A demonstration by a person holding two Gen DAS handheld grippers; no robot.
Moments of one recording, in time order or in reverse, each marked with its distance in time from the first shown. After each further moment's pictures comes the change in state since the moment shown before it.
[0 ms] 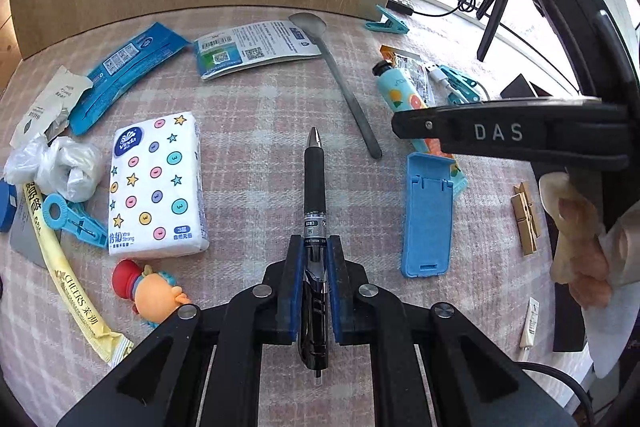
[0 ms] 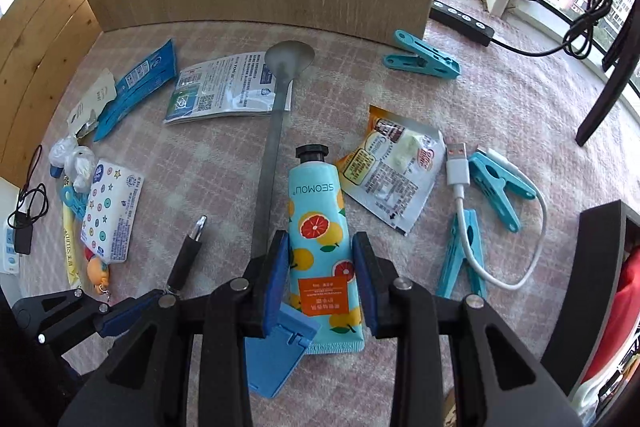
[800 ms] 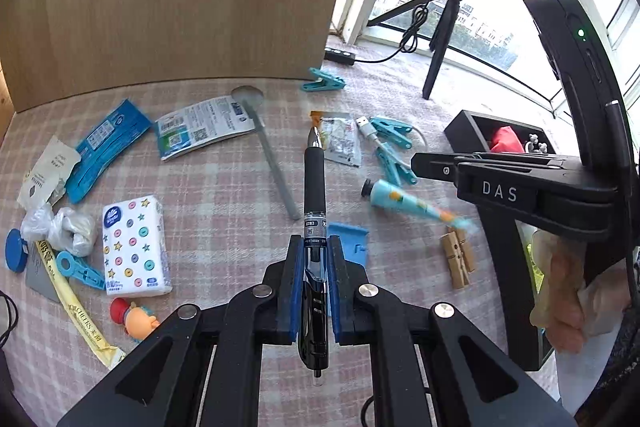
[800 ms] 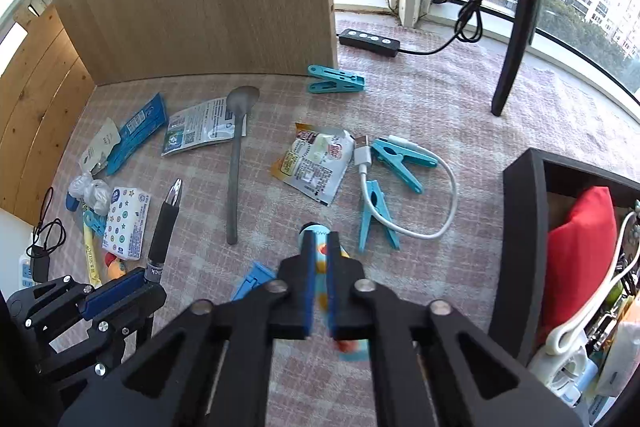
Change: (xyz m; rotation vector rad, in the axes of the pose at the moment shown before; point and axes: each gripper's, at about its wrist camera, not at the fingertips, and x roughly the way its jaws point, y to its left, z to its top) left arm -0.022 -0.073 0.042 0.078 -0.100 -0.047; right arm -0.064 -0.038 -0.035 0.145 -0.118 -0.035
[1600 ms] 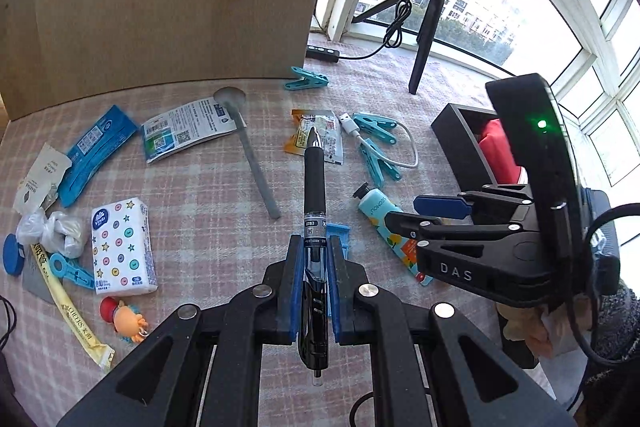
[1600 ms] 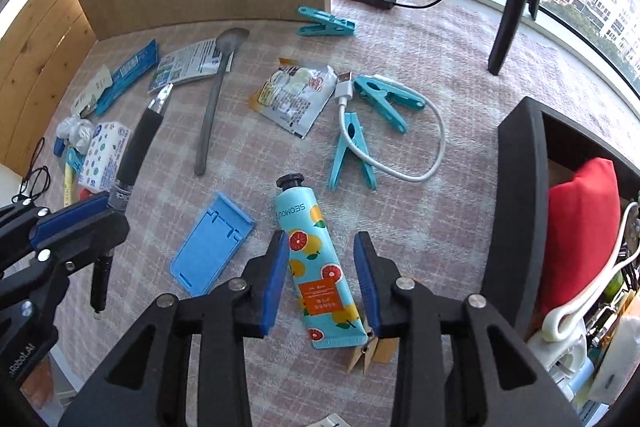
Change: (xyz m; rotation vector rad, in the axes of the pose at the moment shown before) left arm 0.000 -0.006 -0.005 0.009 0.008 -0.003; right arm 0.037 -0.005 -0.029 -0.114 0.108 -0.023
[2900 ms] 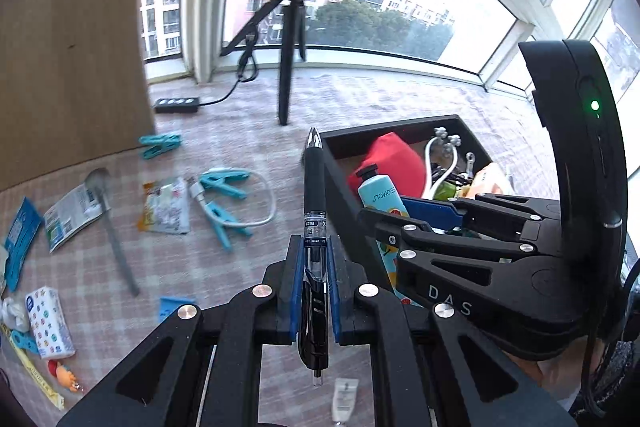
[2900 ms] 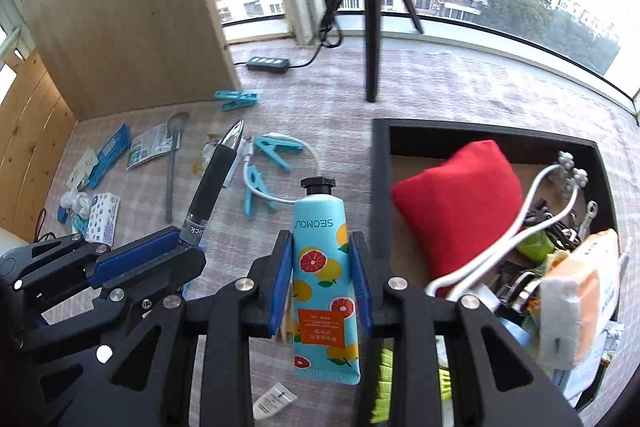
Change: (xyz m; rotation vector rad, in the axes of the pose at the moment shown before) left arm 0.008 -0.139 0.051 0.192 -0.015 -0.170; right arm -0.106 -0.099 -0.030 0.260 -0.181 -0.052
